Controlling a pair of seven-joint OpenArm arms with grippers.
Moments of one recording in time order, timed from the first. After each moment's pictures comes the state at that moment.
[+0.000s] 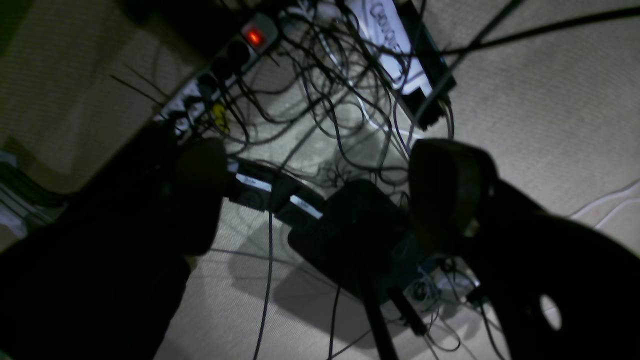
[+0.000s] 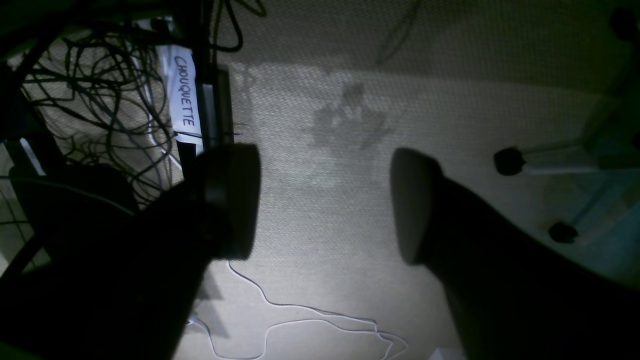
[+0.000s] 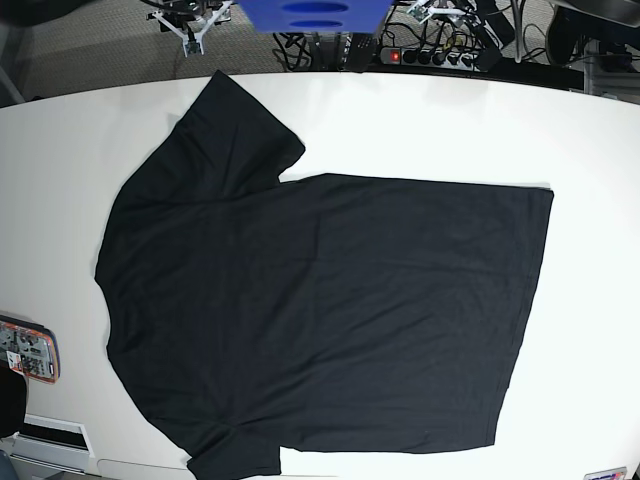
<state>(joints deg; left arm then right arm) 17.4 -9.8 12.9 10.0 26.9 -9.0 -26.3 -22.5 9.9 -5.8 31.4 6.2 3.4 -3.2</state>
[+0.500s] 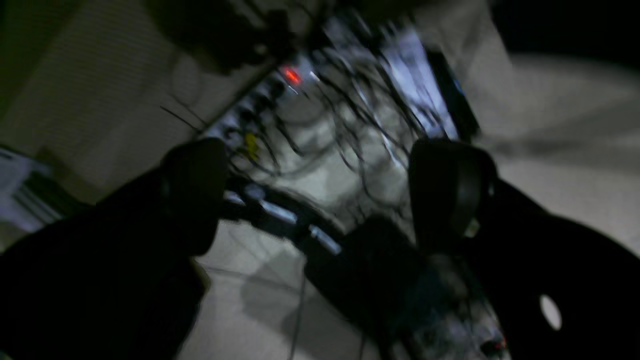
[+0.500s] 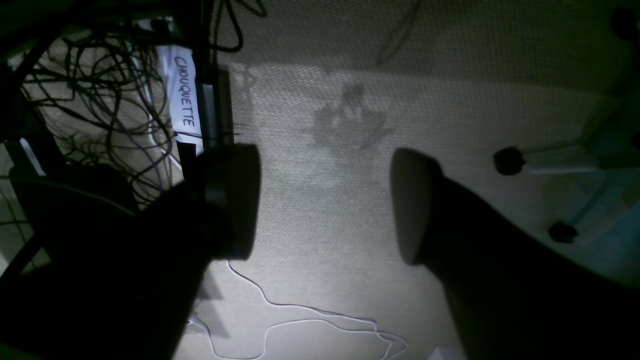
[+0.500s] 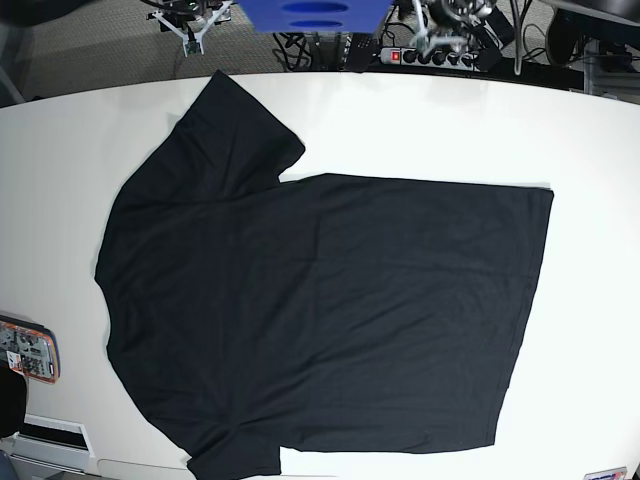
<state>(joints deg) 10.9 -9.0 12.6 9.9 20.4 -11.4 -25.9 -22.6 9.9 -5.8 31.4 6.2 3.4 -3.1</state>
